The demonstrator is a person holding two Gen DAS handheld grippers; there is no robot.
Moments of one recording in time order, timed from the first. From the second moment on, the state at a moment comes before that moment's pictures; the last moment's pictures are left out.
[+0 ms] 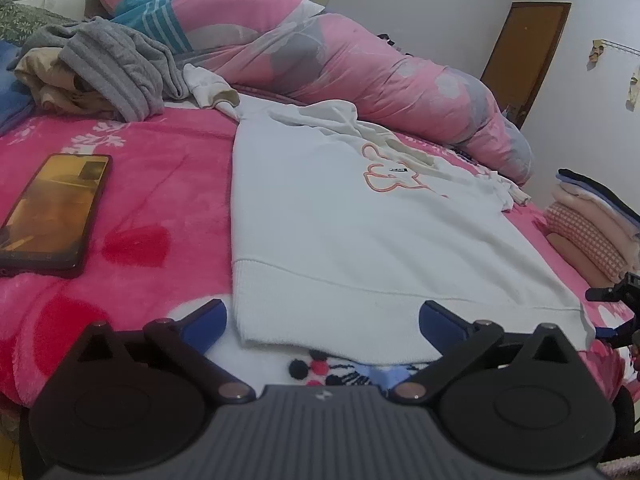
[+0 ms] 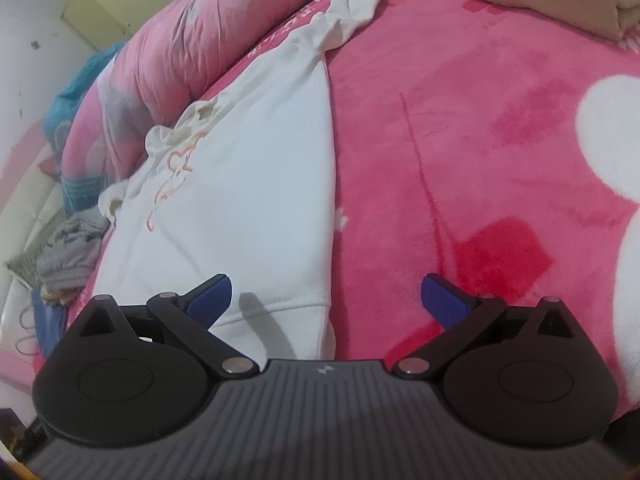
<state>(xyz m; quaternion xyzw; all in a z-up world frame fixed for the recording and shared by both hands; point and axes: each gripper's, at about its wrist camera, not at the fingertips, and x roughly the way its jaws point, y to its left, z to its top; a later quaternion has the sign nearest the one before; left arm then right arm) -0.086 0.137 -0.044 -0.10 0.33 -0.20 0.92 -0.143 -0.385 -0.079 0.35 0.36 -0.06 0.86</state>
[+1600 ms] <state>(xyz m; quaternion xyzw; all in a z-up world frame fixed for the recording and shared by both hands) -0.068 0.146 -0.034 -0.12 0.35 -0.09 0.92 -0.145 -0.357 -0.075 0.25 0.37 0.03 0.89</state>
